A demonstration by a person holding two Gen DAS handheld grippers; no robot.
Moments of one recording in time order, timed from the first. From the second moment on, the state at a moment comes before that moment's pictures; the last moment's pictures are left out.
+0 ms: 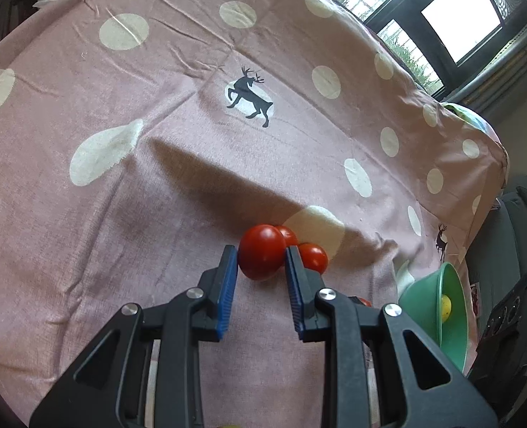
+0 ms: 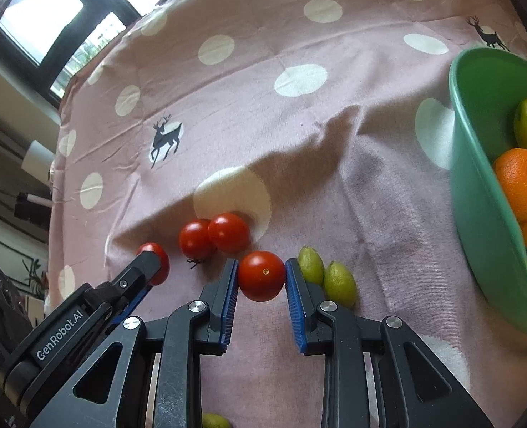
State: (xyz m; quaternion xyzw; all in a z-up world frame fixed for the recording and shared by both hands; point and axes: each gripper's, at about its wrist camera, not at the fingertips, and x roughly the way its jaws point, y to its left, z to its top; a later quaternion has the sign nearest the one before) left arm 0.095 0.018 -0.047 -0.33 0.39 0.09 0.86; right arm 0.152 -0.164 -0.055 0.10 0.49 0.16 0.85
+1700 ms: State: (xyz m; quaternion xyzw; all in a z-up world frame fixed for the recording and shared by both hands) left arm 0.073 -0.139 0.027 -0.23 0.32 -0.20 0.90; right arm 0.074 -0.337 0.021 0.27 0.31 0.02 0.91
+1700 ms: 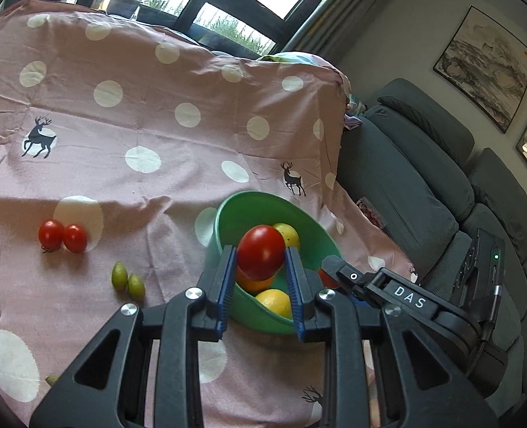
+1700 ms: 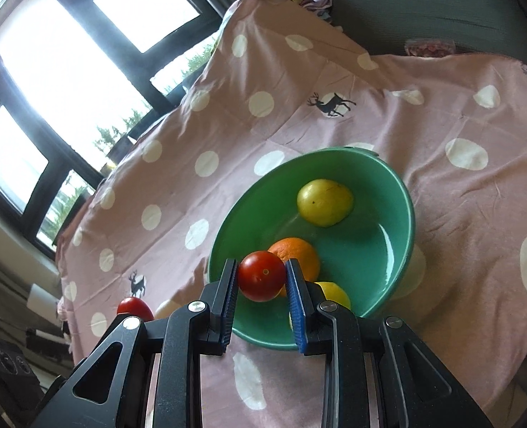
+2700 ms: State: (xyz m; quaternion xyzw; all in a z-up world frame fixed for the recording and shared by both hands) left arm 0.109 -0.190 -0.007 -0.19 0.37 -0.24 0.88; right arm 0.078 -0.379 0.003 0.30 0.32 -0.03 0.90
